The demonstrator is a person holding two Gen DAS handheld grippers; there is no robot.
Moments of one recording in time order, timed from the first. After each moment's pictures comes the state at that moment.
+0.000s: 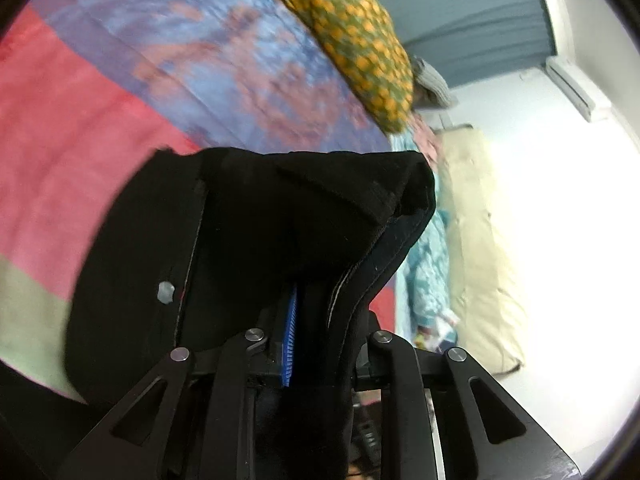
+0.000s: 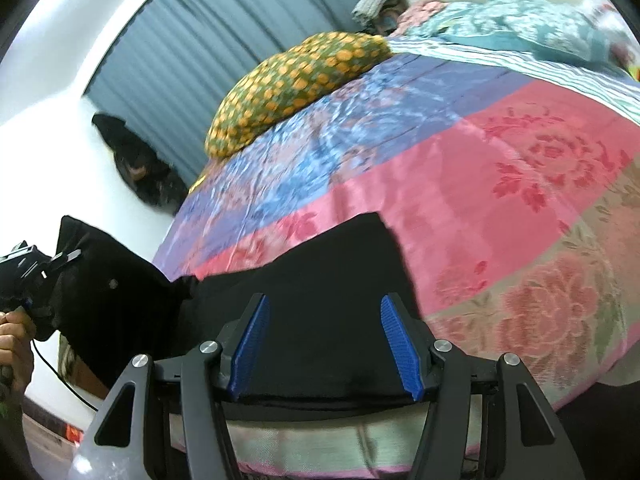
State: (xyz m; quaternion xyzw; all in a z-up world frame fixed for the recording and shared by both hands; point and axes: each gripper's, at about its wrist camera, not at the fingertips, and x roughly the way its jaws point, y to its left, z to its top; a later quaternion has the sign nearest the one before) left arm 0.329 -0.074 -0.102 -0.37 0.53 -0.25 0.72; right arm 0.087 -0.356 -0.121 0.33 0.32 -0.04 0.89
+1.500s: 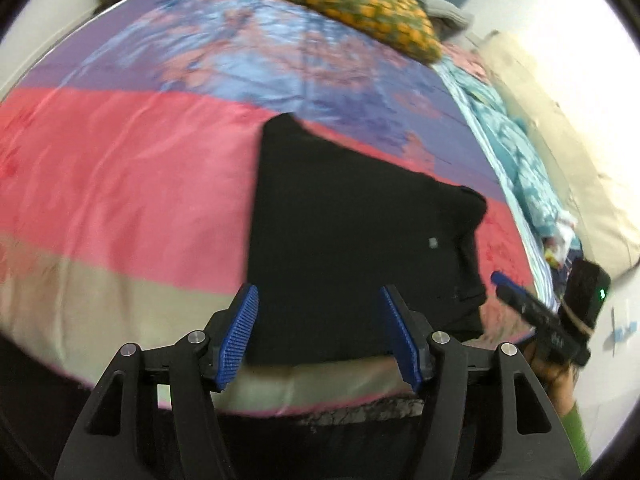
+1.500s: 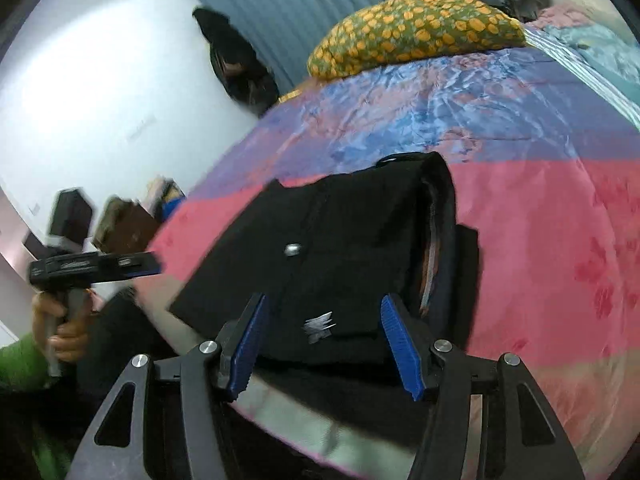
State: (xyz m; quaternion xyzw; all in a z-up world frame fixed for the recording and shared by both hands) left arm 0.223 -0.052 -0.139 -0.12 0.53 -0.19 0.82; right arm 0.139 -0.372 -0.109 0.18 0.41 0.18 0.88
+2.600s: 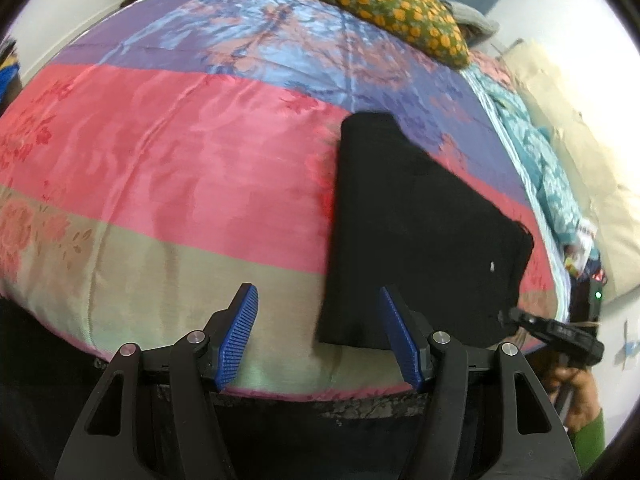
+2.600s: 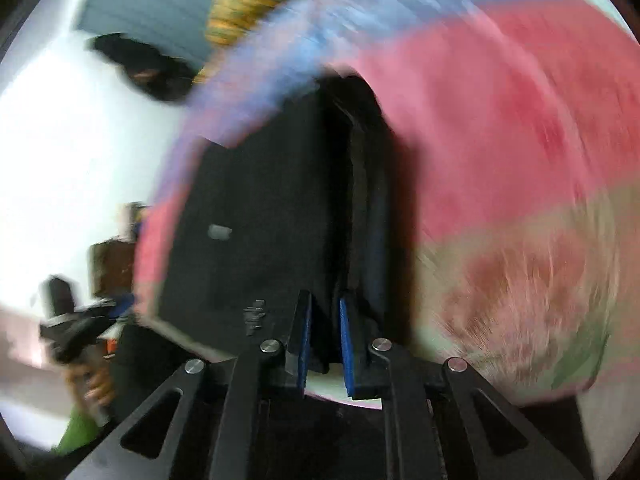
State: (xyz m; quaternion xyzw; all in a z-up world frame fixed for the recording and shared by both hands) left arm 0.210 -0.046 -0.158 -0.11 0.54 -0.15 0.82; right arm 0.108 -0.425 -0.173 0.33 0.53 0.09 0.78
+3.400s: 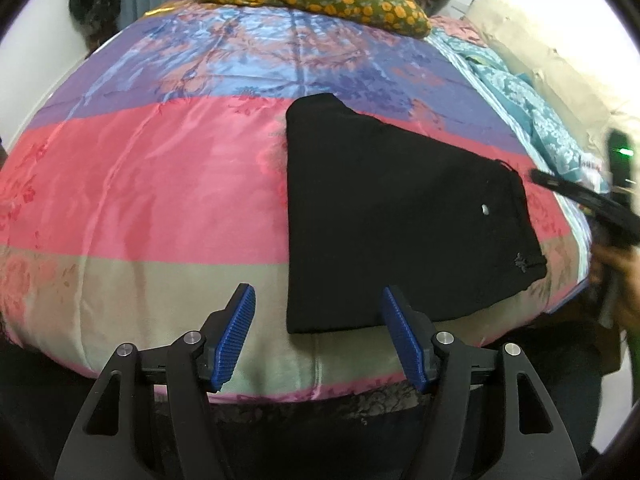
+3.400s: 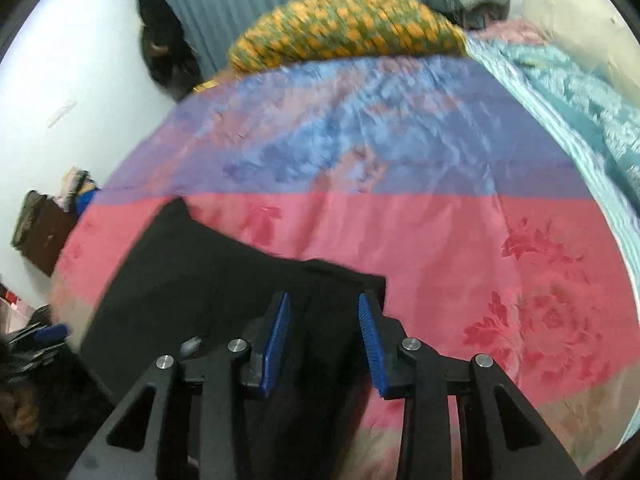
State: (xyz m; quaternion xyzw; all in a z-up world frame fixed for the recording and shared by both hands) left arm 0.191 -0.095 -0.160 0.00 0.51 -0.18 0.84; right arm 0.174 -0.410 -0.090 0.11 0.44 0.04 0.89
